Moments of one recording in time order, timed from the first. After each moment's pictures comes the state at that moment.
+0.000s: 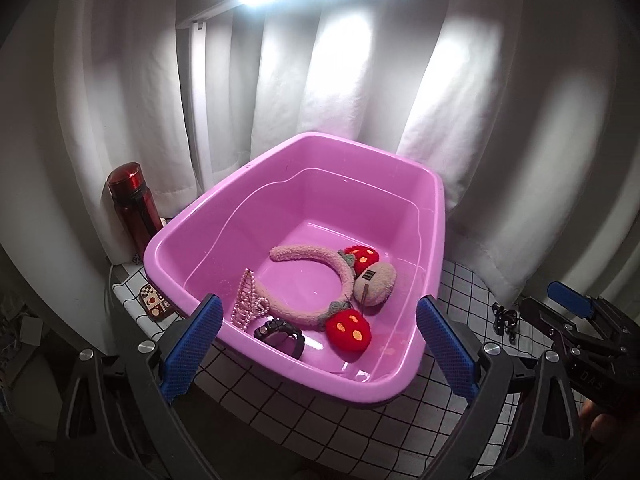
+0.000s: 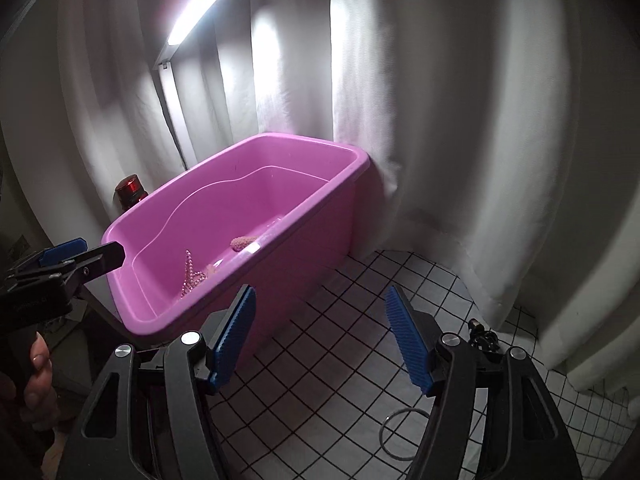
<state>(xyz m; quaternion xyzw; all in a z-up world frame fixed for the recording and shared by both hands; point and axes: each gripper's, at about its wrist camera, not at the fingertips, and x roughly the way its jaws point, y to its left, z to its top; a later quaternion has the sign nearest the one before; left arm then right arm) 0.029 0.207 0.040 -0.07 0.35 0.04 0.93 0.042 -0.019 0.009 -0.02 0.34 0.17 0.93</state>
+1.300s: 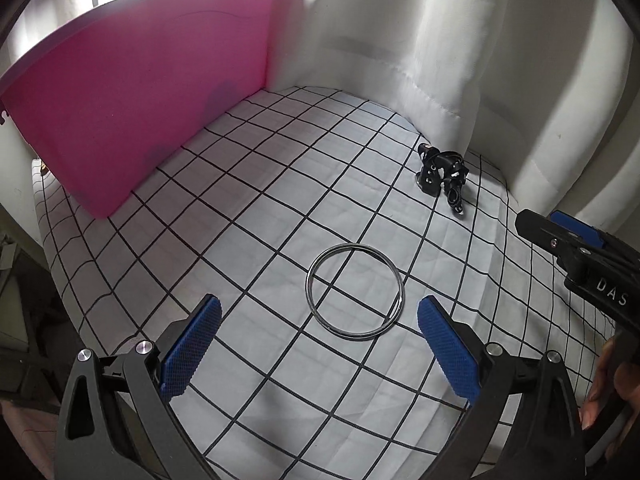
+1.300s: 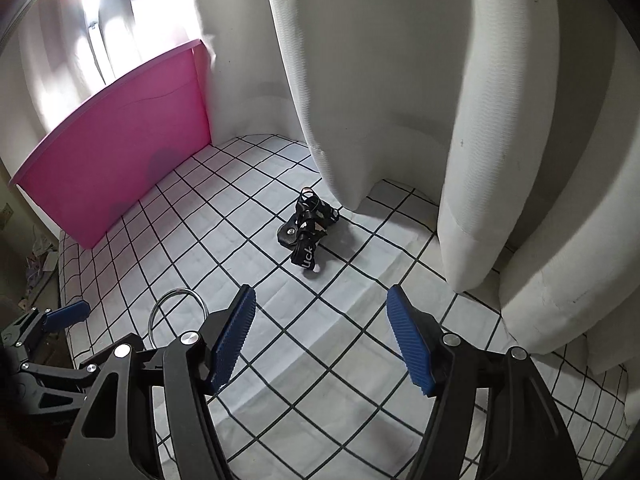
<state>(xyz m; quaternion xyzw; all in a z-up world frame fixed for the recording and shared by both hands) 0.028 -0.047 -0.144 -0.08 0.47 0.07 0.88 0.069 -0.223 -0.134 -0.04 0.42 0.17 0.89</state>
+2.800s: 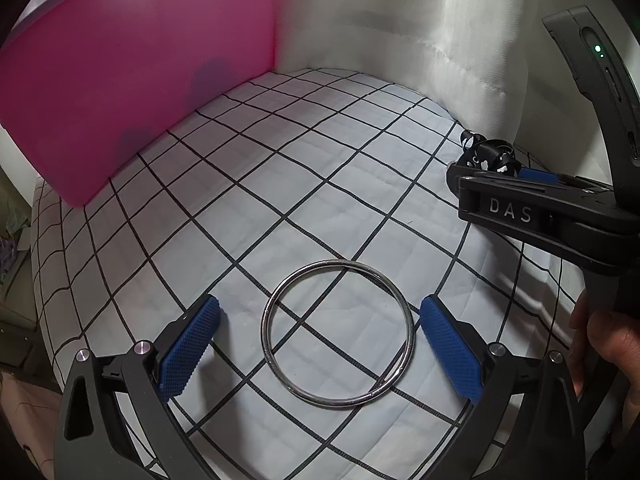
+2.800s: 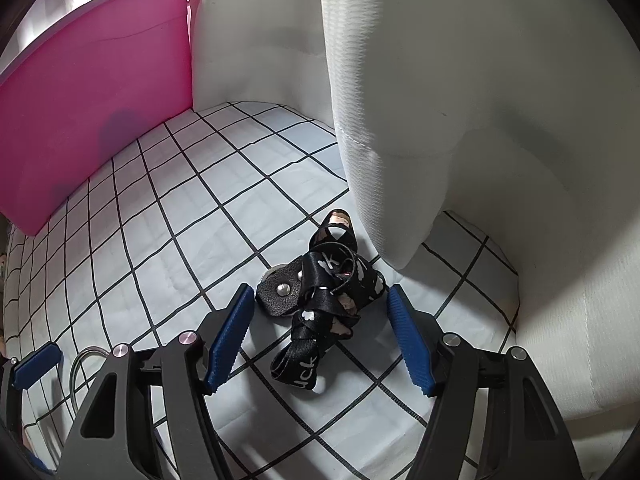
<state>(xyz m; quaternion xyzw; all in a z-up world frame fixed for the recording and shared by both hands) 0.064 -0.067 -0.193 -0.07 0.46 0.14 0.88 0.172 -0.171 -0.199 -0.11 0.43 0.19 0.87</state>
